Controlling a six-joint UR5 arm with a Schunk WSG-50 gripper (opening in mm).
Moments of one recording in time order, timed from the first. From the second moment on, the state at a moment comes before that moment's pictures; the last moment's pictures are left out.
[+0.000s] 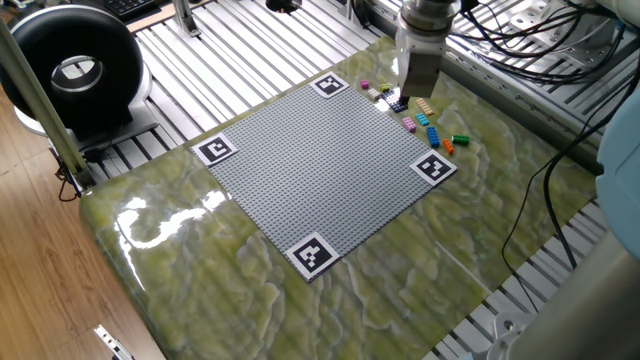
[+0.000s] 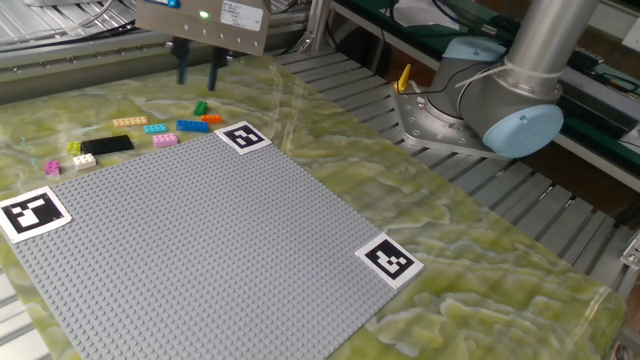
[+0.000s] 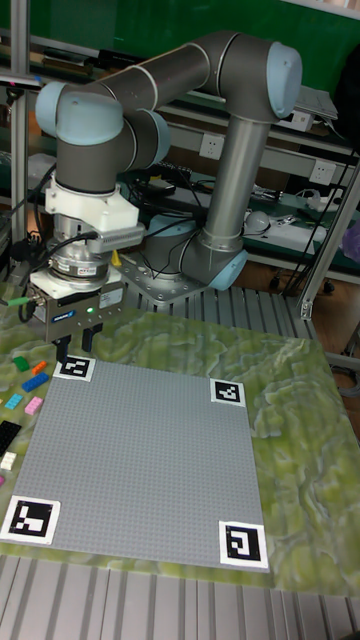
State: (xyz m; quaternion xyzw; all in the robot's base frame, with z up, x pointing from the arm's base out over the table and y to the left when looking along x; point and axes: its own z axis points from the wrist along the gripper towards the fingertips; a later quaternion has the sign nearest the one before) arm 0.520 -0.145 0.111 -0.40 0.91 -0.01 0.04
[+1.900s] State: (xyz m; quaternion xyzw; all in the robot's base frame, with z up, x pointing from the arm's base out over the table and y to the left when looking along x) arm 0.496 -0.219 0.027 -0.35 0.94 0.01 0.01
